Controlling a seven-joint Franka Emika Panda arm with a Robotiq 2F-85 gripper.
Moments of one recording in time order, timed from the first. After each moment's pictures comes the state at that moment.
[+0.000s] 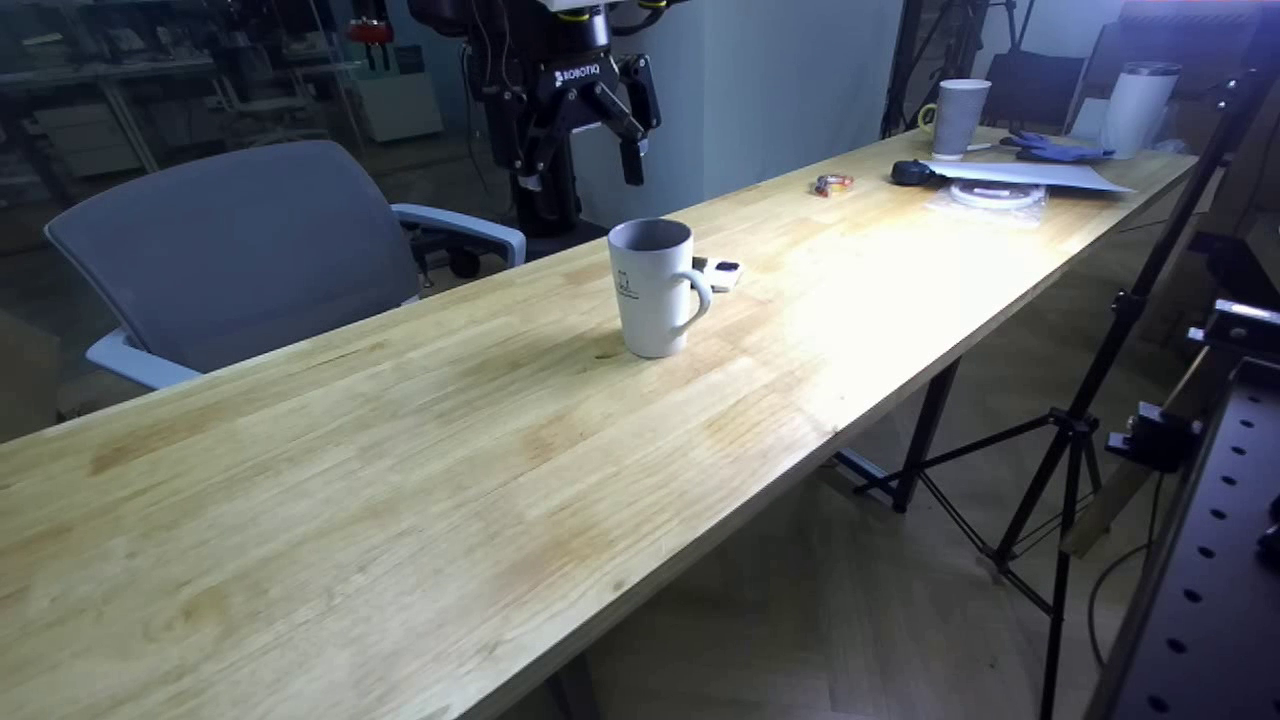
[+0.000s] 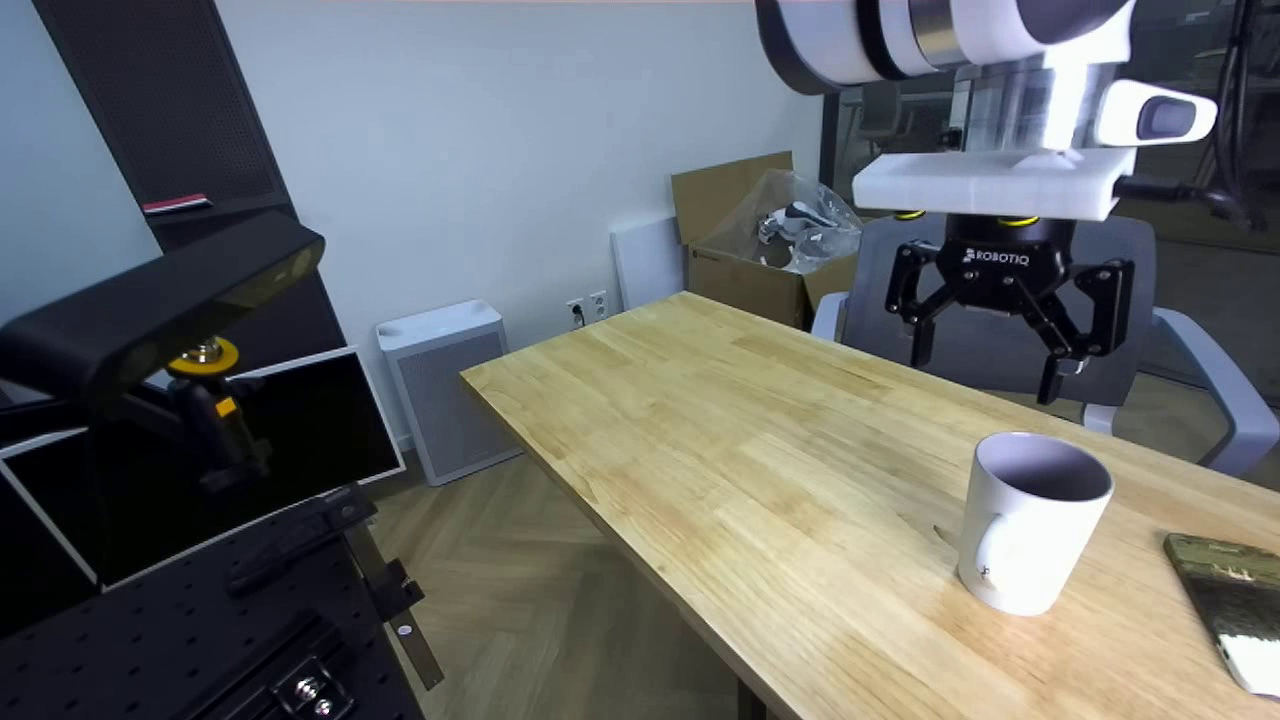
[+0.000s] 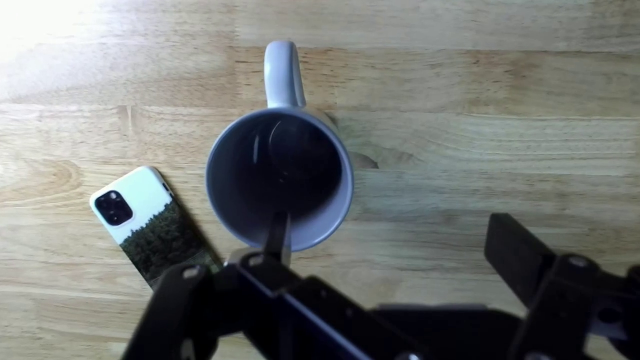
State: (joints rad) arm -0.04 0.51 -0.06 -1.99 -0.05 2.47 0.02
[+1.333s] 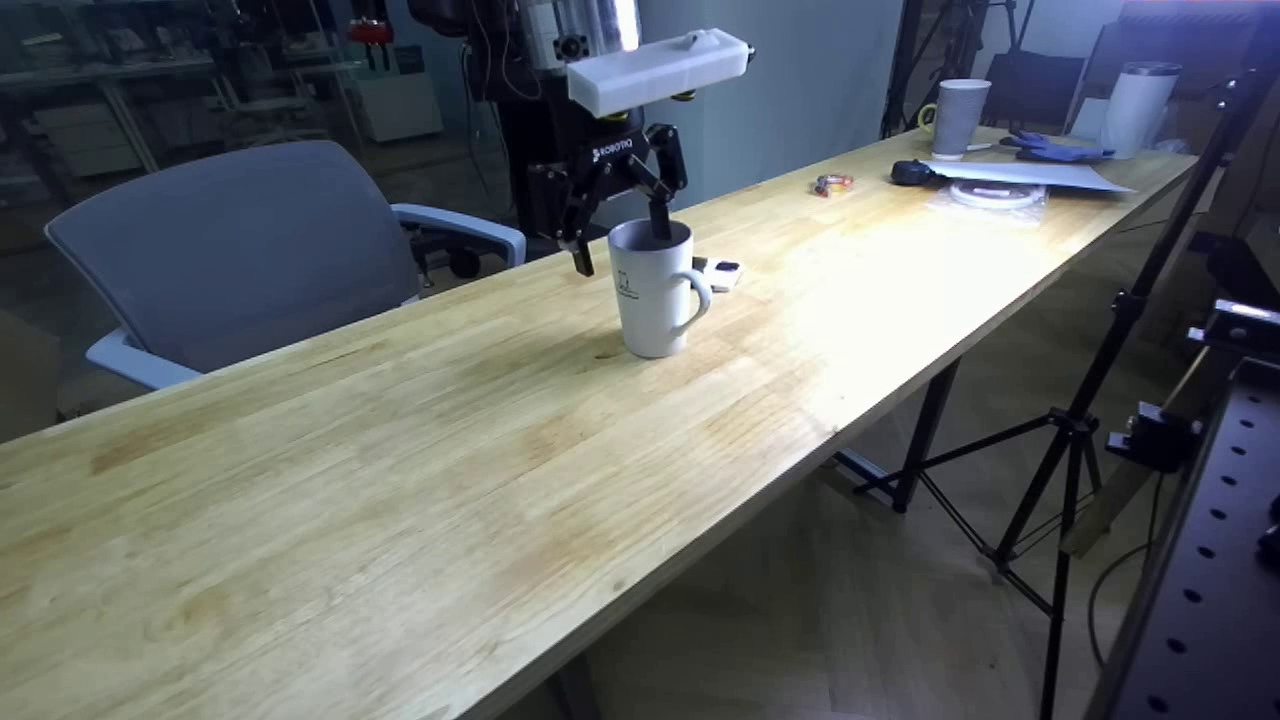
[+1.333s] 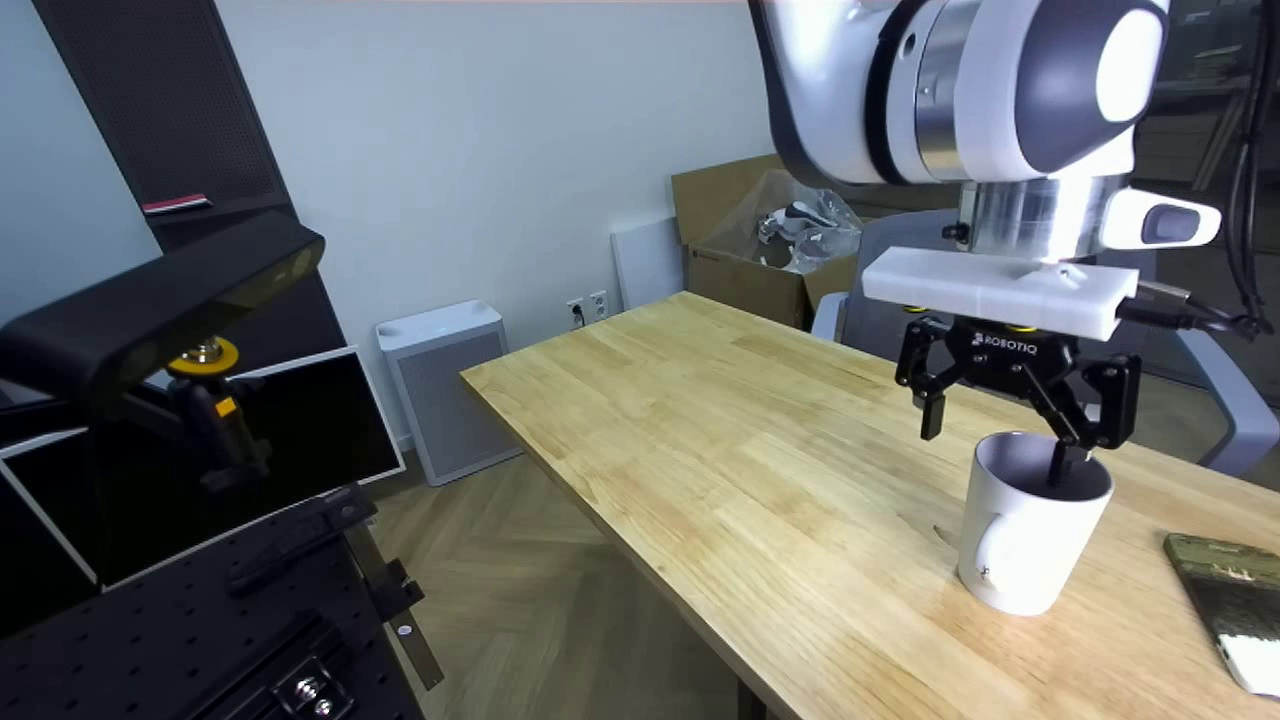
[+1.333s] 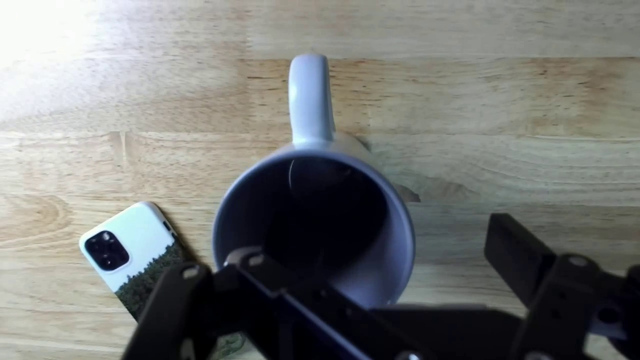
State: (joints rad) arm -0.04 0.62 -0.09 -1.99 -0.06 2.58 0.02
